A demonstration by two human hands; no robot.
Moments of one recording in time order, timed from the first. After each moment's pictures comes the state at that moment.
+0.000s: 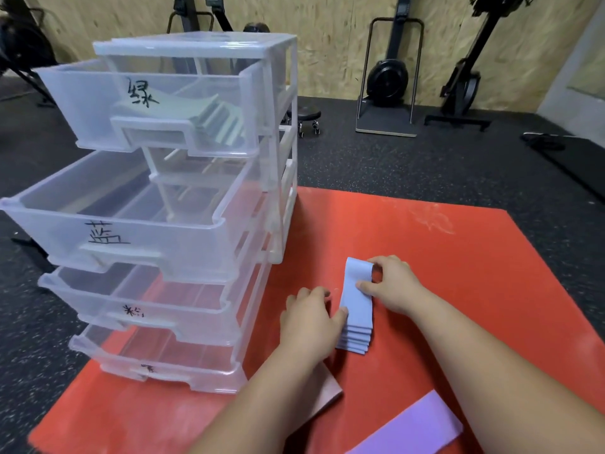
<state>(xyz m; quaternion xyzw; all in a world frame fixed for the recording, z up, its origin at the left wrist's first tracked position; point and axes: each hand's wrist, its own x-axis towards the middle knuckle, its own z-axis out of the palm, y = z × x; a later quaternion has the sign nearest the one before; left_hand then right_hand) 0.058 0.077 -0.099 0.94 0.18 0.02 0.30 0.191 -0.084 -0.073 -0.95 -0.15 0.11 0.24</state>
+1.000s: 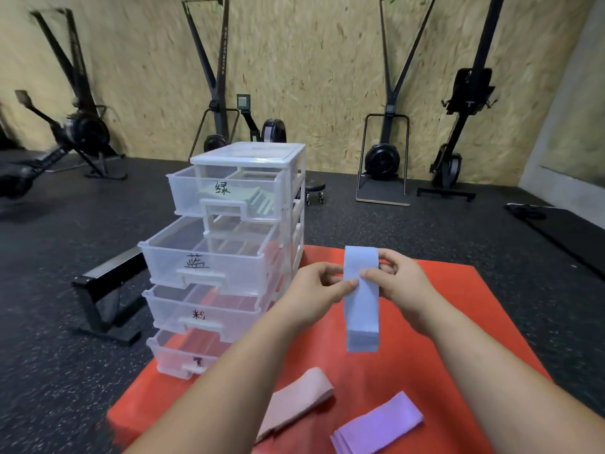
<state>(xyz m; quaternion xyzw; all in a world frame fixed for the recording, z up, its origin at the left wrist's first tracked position) -0.018 0.066 0.083 0.79 0.02 0.10 0.61 0.051 -0.119 0.103 -0.71 -0.22 0.09 0.66</state>
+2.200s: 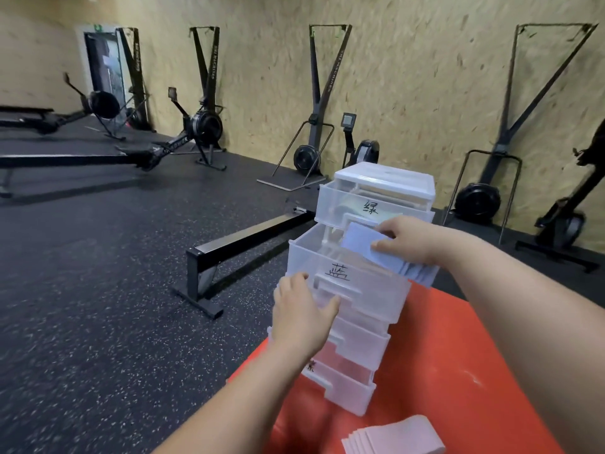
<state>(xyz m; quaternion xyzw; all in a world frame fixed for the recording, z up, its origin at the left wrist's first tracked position) -0.139 0.250 0.056 0.83 0.31 0.32 0.34 0.029 0.129 0.237 -0.88 -0.46 0.03 0.09</state>
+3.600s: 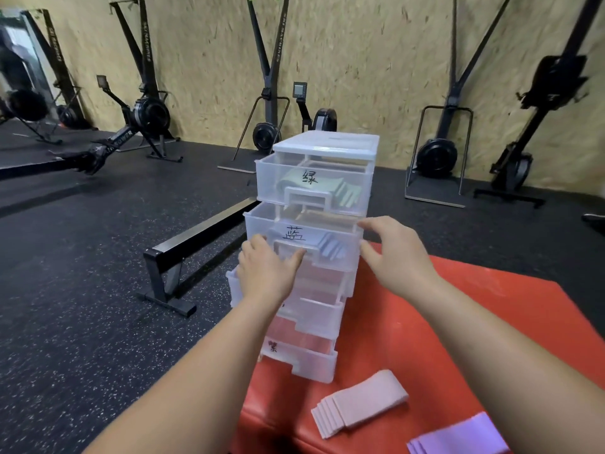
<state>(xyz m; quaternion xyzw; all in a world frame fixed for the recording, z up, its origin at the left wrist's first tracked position) -0.068 0.259 0.067 0.83 0.35 0.31 0.29 0.022 0.042 0.137 -0.86 -0.37 -0.18 0.29</state>
